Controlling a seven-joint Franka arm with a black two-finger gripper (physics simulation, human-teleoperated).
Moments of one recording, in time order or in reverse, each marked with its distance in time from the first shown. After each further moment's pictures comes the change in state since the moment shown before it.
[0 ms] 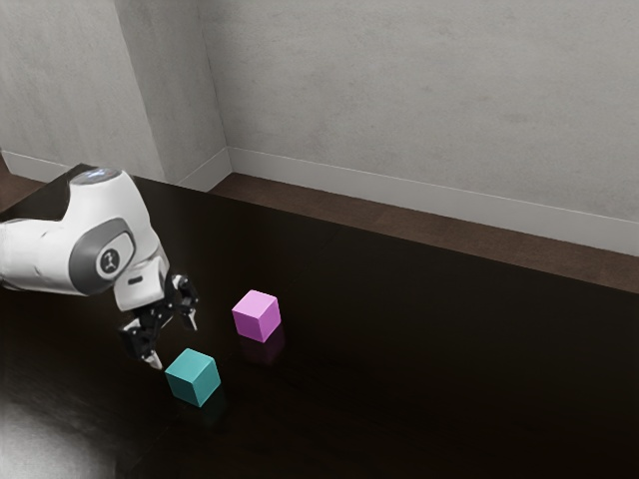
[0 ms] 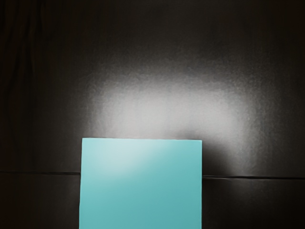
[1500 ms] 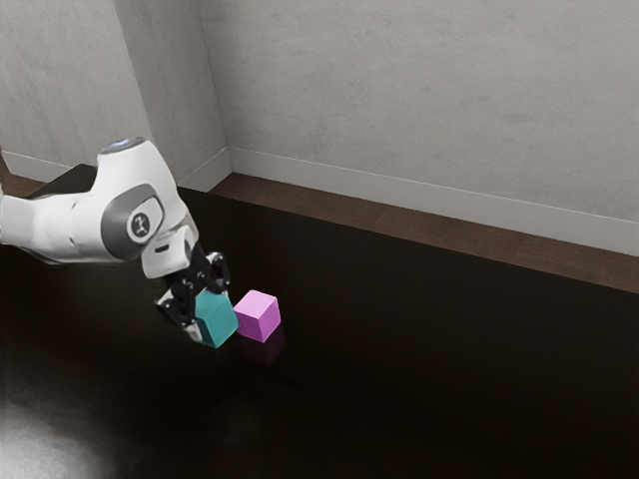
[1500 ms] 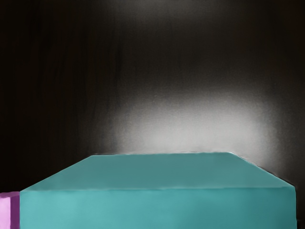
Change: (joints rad) arm 0.003 0.088 -0.047 0.205 -0.079 -0.093 0.117
